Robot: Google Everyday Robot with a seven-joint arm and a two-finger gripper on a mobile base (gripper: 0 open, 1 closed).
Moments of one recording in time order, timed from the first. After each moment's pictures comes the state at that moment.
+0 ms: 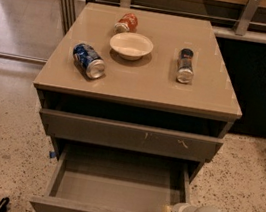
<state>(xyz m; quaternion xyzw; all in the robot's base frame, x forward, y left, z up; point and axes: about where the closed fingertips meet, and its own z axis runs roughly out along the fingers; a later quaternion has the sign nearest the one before) 0.432 -0.187 0.418 -0.06 0.96 0.15 0.23</state>
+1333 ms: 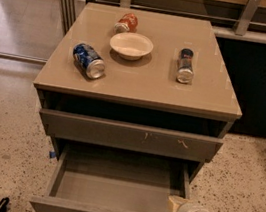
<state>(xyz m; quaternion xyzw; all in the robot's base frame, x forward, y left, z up) 0.437 -0.194 0.494 -0.09 0.92 0.12 0.36</state>
